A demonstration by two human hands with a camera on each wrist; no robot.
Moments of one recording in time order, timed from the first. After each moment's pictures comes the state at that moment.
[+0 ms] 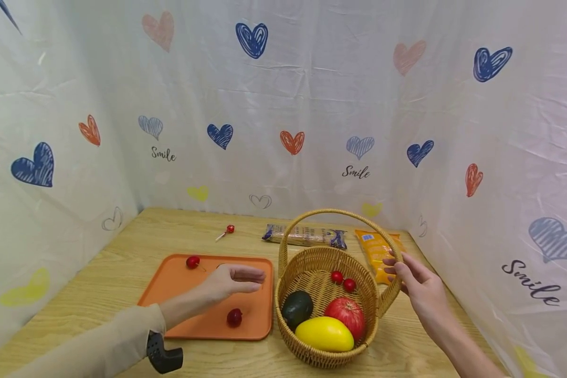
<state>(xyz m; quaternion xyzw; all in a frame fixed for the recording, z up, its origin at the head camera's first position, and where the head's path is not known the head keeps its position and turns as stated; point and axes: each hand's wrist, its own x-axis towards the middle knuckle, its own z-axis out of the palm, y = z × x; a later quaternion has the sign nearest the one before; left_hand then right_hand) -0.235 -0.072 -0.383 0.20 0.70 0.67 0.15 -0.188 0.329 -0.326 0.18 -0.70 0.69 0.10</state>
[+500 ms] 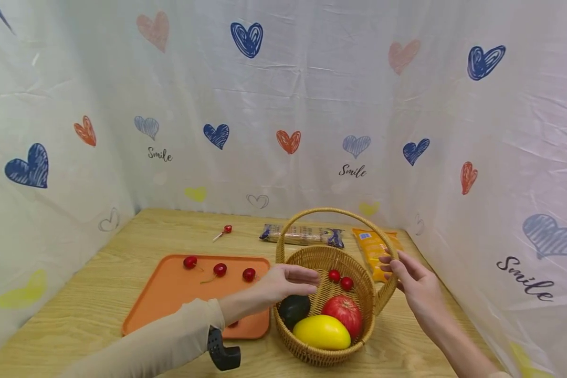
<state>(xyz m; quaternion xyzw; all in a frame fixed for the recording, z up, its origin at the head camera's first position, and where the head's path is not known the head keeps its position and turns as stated) -0.231 0.034 -0.365 0.24 0.64 0.70 0.19 -0.187 0.328 -0.325 0.19 -0.70 0.68 0.10</state>
